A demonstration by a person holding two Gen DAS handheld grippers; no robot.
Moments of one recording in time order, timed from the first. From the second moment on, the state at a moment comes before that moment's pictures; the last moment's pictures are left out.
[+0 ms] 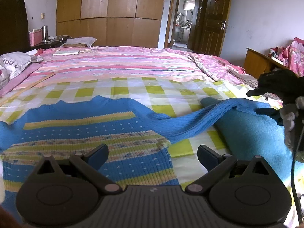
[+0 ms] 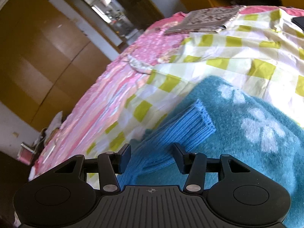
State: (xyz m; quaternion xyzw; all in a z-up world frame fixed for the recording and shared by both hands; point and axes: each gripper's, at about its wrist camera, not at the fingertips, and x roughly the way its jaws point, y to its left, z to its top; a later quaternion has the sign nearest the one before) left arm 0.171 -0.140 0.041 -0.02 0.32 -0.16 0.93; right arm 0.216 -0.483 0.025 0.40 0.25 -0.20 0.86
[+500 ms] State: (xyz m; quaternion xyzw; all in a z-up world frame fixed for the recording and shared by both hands) left arm 0.162 -0.101 0.035 -0.04 0.32 -0.14 0.94; right arm 0.218 -0.454 0.059 0.34 0.22 -0.15 0.90
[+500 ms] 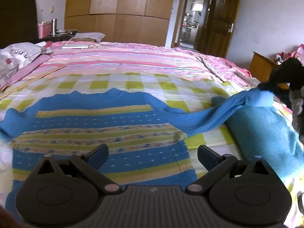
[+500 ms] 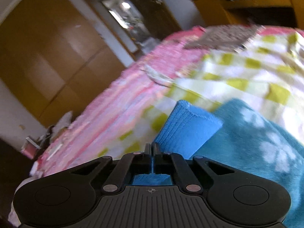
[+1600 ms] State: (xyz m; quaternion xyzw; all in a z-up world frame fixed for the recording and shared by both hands) left arm 0.140 0.049 0.008 -0.06 0.30 -0.04 0.95; right arm 0.304 -0.132 0.013 -0.04 0.36 0.15 0.92
